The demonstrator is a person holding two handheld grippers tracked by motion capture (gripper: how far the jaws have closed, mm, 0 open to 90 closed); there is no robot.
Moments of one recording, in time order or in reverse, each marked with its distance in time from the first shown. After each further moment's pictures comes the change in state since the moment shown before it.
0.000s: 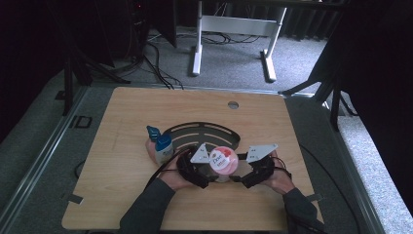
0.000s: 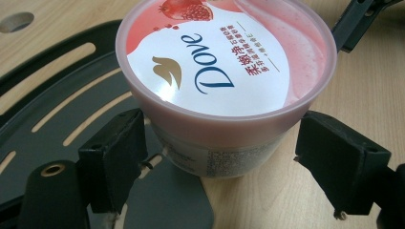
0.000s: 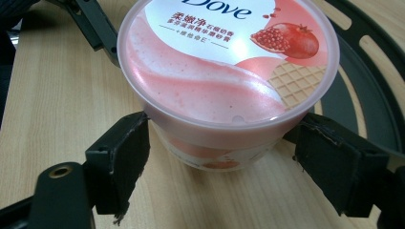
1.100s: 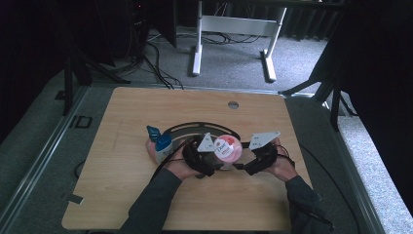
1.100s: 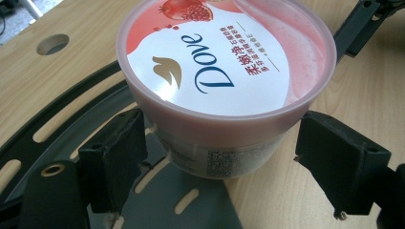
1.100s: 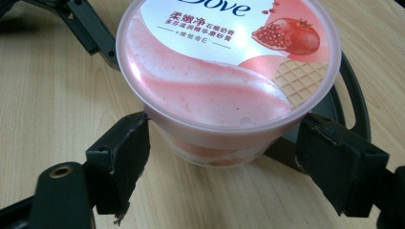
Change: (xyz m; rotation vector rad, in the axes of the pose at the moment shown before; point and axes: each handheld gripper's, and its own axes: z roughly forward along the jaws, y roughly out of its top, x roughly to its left) left arm 0.021 0.024 0.011 -0.011 0.068 -0.001; right arm -0.034 0.013 -0.009 0.025 -0.035 -0.013
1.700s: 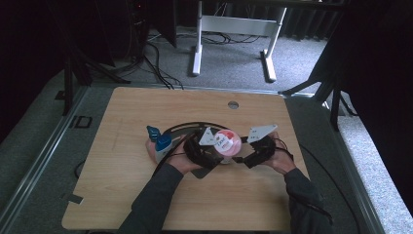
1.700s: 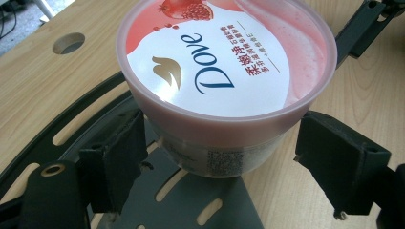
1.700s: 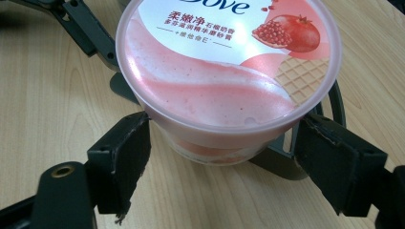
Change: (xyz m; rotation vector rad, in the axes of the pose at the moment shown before) left arm 0.015 0.003 0.009 0.009 0.023 -0.016; right arm -0.019 0.006 0.006 0.028 -0.014 -0.005
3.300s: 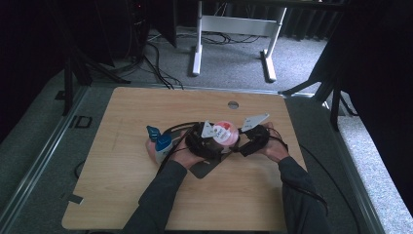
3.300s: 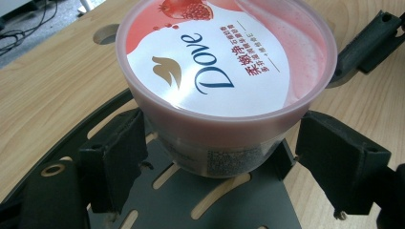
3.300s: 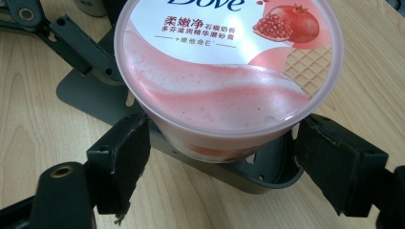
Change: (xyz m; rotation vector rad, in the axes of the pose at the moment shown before) left arm 0.019 -0.001 0.022 -0.014 0.110 -0.095; right arm -0.034 0.010 0.022 0.050 -0.023 0.021
